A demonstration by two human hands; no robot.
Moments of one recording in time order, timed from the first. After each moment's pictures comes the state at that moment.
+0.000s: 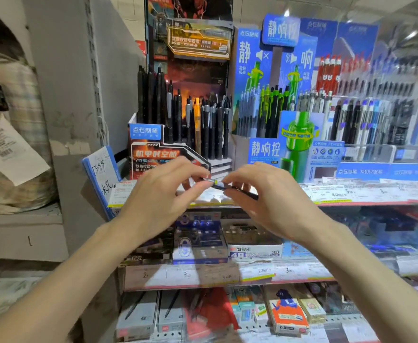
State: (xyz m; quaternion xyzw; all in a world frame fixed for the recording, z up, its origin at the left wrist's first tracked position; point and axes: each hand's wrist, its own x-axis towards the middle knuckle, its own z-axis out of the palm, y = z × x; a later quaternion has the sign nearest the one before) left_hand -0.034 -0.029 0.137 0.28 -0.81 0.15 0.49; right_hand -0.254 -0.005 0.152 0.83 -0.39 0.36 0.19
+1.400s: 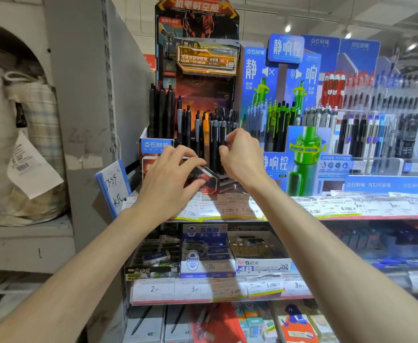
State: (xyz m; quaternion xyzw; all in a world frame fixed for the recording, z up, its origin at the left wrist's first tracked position) left_hand -0.024 -0.085 0.155 0.39 -0.77 0.26 0.43; right_hand -0.189 -0.099 0.211 0.65 -0.57 0.50 0.06
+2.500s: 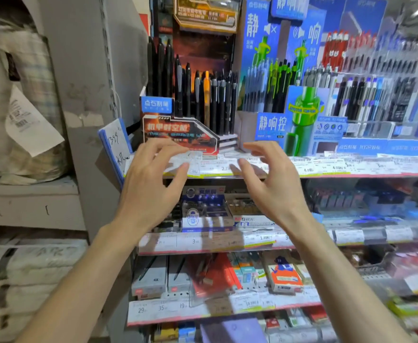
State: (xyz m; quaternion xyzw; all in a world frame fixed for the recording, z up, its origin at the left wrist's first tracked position) left_hand -0.007 -0.012 0.101 0.36 -0.74 0.13 0.55; right_hand -0.231 0.002 0.111 0.70 -0.45 0.55 0.11
